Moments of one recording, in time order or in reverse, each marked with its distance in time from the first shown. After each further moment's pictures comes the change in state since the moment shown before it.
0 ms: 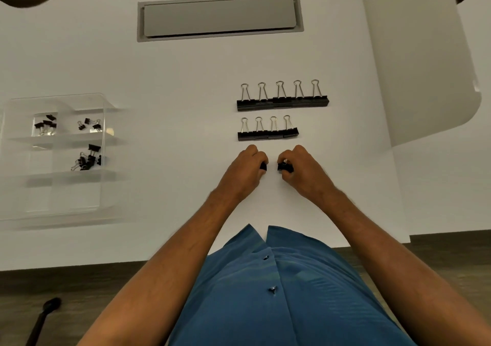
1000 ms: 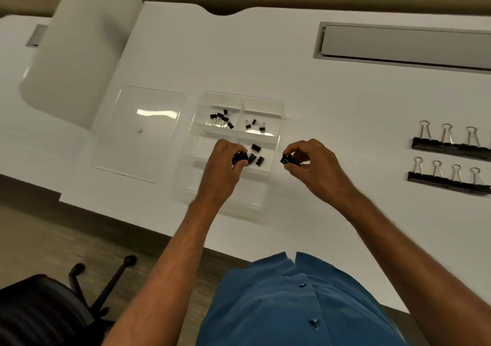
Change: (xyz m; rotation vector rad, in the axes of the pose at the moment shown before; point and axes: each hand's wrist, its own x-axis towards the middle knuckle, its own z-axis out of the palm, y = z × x) left_hand -0.197 -0.278 -0.226 -0.188 0.526 -0.363; right_hand 0.090 -0.351 0.094 0.411 -0.110 -0.180
